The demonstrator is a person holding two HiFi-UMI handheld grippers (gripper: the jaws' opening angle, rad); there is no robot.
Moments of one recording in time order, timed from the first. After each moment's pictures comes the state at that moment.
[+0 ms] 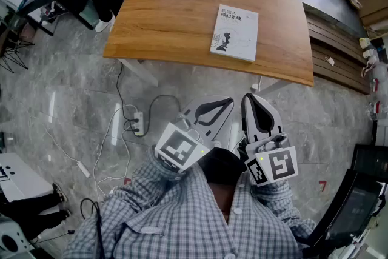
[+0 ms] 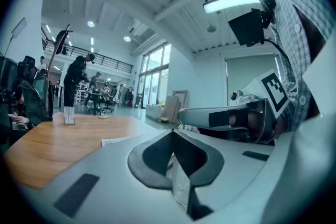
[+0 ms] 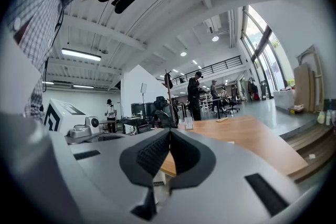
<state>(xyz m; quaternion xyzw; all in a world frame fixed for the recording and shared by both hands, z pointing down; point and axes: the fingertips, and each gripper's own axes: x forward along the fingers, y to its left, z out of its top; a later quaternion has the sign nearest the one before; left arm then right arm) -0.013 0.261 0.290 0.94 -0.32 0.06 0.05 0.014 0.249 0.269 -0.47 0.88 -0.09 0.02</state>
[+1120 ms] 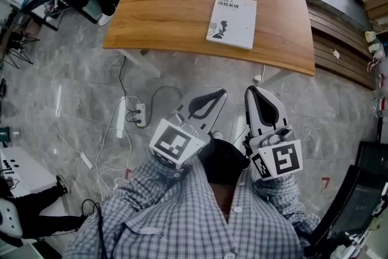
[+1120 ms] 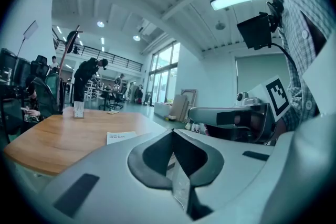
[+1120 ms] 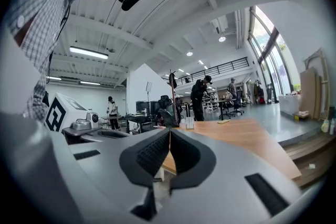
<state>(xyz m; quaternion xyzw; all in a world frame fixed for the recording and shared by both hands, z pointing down) 0.002 0.268 0.297 0.92 -0.38 0.05 0.07 0.050 0.259 0.274 -0.44 0.90 -0.07 0.00</state>
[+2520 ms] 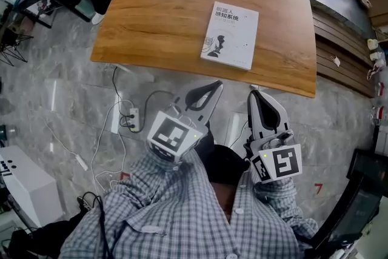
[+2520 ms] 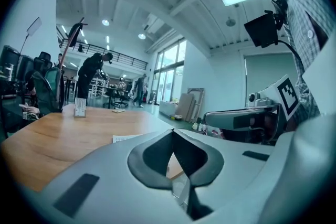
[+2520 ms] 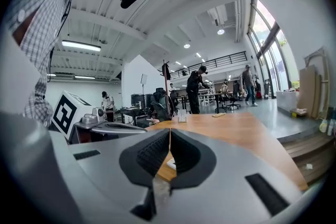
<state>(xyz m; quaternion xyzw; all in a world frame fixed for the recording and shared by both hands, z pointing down) -0.004 0.147 0.323 0.91 -0.40 0.06 0.09 0.064 0.159 0.307 -0.45 0.89 -0.08 -0.04</state>
